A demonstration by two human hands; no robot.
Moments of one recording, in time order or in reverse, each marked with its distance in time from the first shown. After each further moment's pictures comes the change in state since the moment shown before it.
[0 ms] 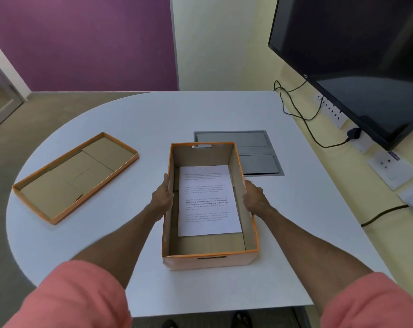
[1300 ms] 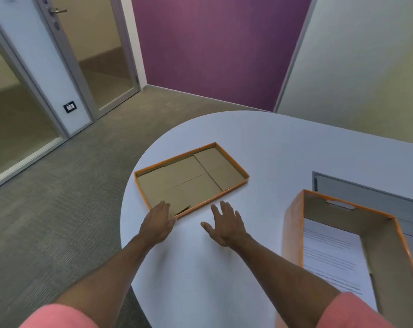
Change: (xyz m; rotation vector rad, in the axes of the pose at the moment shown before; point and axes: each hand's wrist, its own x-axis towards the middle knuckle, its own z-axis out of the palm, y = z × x) left_hand 0.024 -0.246 -0.253 0.417 0.301 -0.134; right_hand 0.032 -0.304 0.289 -0.576 -0.254 -0.675
